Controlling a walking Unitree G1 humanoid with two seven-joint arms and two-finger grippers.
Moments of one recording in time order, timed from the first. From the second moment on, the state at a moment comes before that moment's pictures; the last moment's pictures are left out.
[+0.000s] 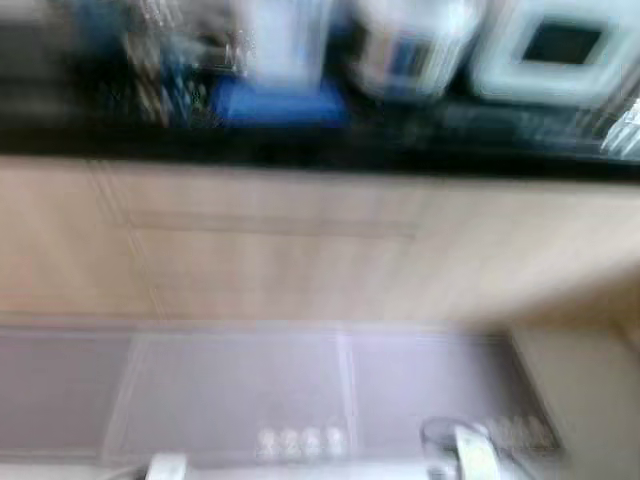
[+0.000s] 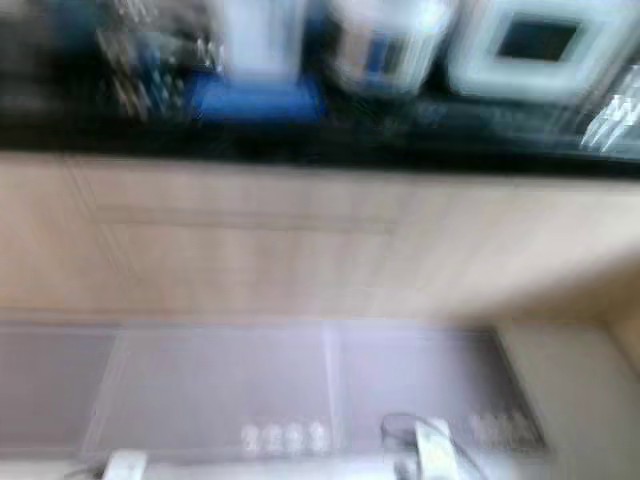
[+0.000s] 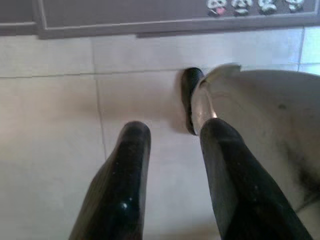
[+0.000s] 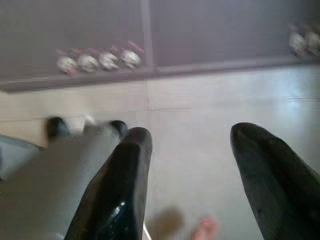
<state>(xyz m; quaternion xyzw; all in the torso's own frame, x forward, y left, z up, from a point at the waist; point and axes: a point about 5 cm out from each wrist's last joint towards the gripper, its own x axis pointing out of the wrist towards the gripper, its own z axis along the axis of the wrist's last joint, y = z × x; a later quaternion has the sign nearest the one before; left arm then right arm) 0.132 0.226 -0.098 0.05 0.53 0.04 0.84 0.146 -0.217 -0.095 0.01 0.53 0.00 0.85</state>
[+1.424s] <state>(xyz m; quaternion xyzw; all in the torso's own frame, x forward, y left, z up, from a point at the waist) 0.130 0.224 -0.099 0.06 0.54 0.03 0.84 0.140 -0.228 -0.094 -0.01 0.53 0.02 0.85</state>
